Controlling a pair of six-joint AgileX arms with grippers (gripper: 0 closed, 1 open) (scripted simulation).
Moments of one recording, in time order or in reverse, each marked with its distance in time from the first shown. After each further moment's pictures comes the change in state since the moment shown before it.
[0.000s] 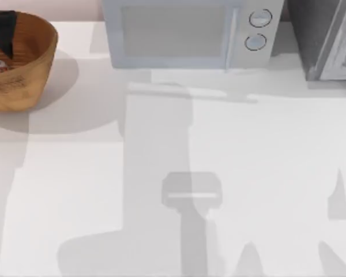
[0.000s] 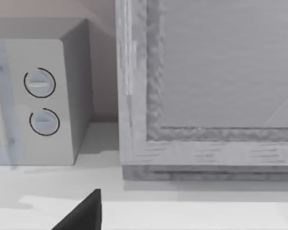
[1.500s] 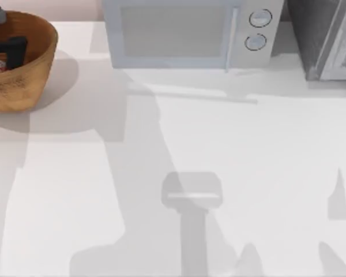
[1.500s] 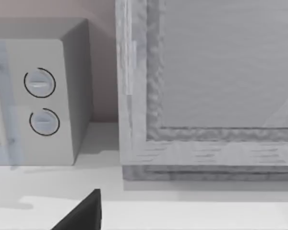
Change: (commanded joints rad) left arm -0.010 -0.004 -0.339 0.285 0.003 -0.010; right arm 0.000 0.000 0.000 0.000 0.000 0.000
